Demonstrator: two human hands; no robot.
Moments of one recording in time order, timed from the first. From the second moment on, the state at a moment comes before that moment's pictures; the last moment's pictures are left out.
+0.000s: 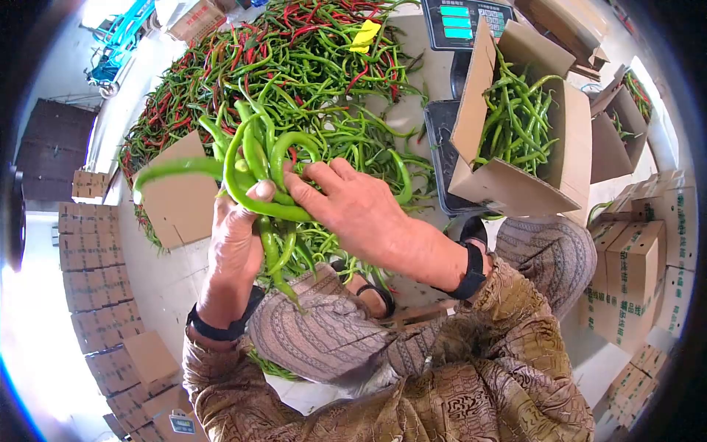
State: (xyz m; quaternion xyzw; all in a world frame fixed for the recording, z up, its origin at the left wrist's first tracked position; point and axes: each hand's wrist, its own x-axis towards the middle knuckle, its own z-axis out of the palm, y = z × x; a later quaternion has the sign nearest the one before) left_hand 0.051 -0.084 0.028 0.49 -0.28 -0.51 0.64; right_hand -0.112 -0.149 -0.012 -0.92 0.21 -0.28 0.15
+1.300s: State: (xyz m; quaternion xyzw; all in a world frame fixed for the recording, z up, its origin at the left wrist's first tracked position) left_hand -0.056 -0.027 -0.051 0.36 -0.12 -0.71 0.60; right_hand -0.197 -0.188 -0.059 -0.01 0.13 -0.37 0.92
